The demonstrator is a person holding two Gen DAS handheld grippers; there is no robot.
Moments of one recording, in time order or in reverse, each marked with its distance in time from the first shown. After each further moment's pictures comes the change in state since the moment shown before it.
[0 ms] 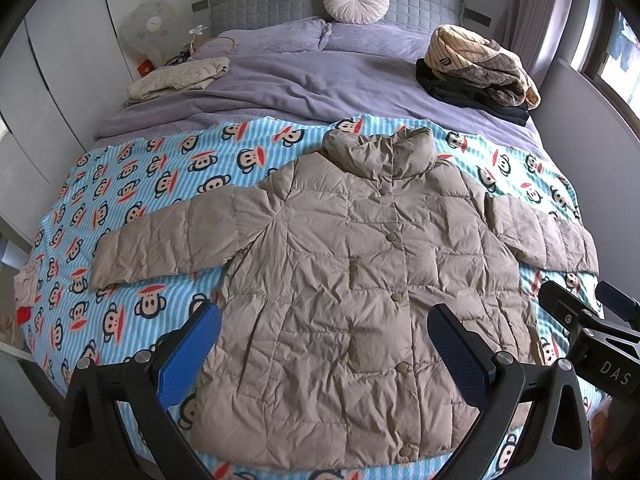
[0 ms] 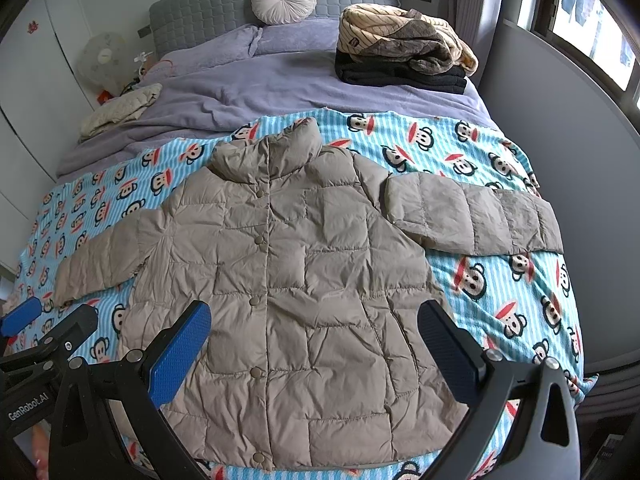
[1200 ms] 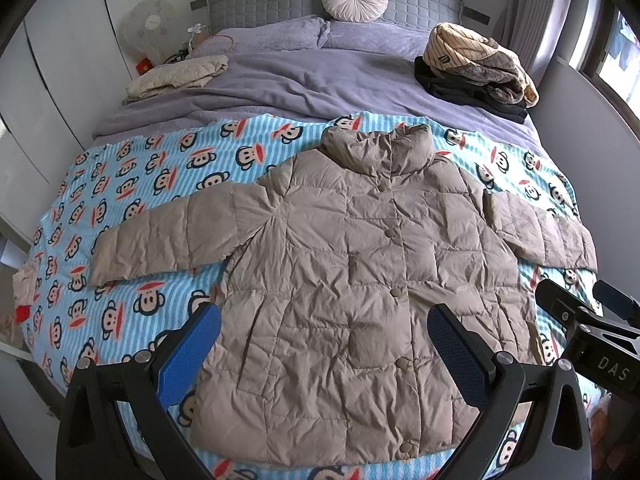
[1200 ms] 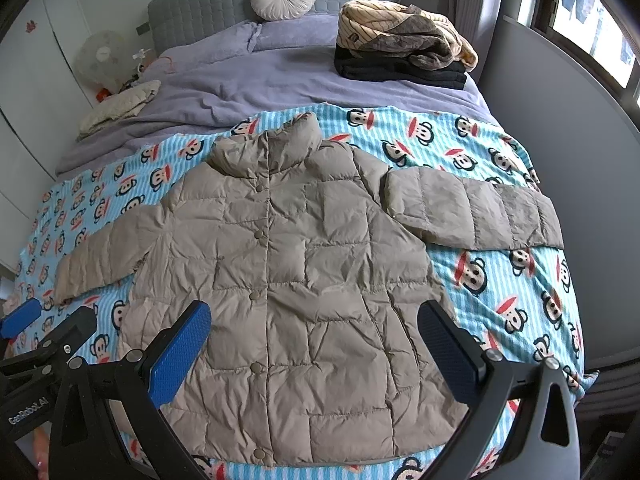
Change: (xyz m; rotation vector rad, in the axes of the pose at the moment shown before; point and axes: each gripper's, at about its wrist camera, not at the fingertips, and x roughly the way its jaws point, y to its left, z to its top) left arm 0.000 -0.001 -0.001 -0.002 0.001 -0.001; right arm 0.002 0.003 -0.004 0.000 0.001 -0.003
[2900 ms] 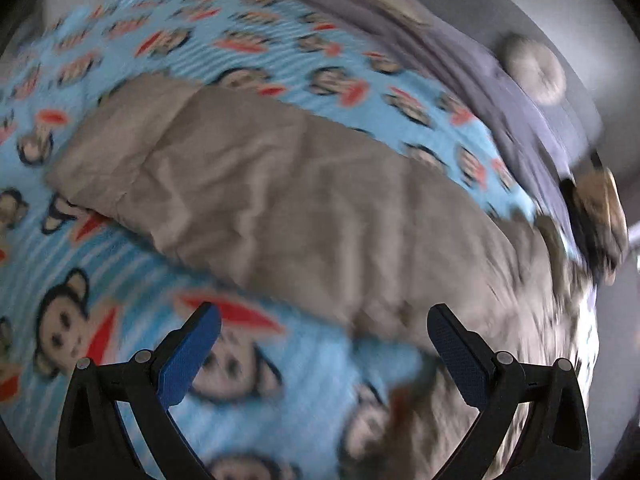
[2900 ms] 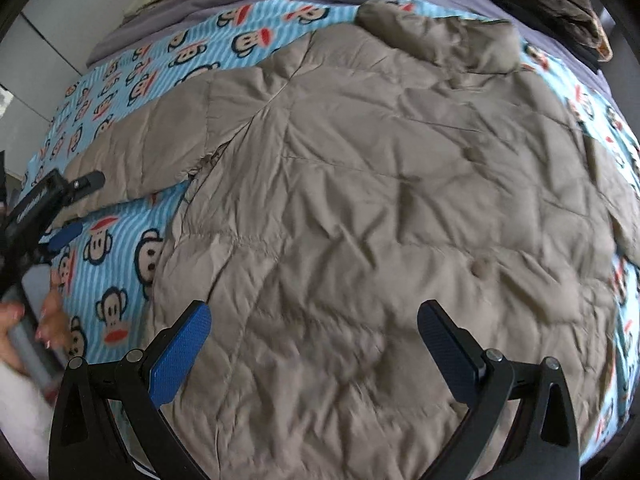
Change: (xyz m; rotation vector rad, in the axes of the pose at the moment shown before) left arm 0.251 0.335 -0.029 -0.661 0.048 -0.108; right arm 0.171 0.211 -0.039 -0.196 0.305 0.172
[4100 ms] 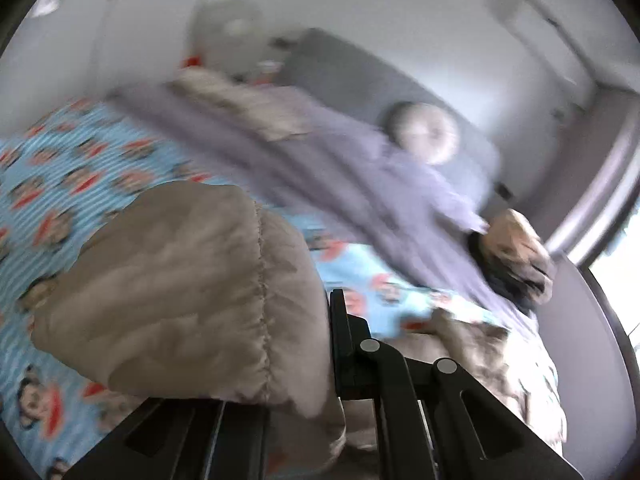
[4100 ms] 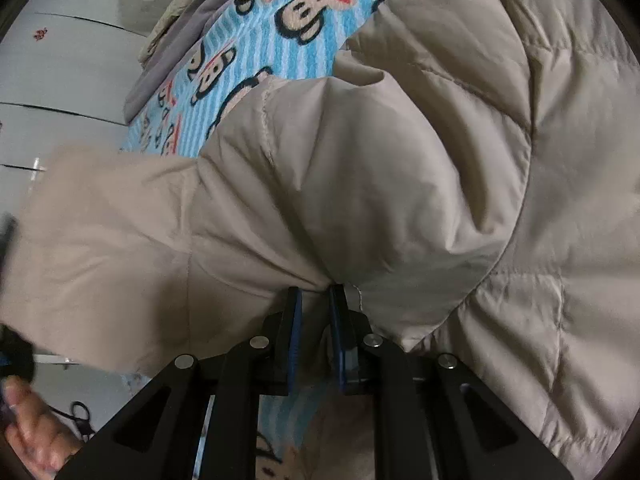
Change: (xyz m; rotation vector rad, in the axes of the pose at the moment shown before) left arm -0.073 -0.114 0.075 0.311 -0.360 -0.343; right arm 0.166 0.069 0.139 0.213 0.077 0.508
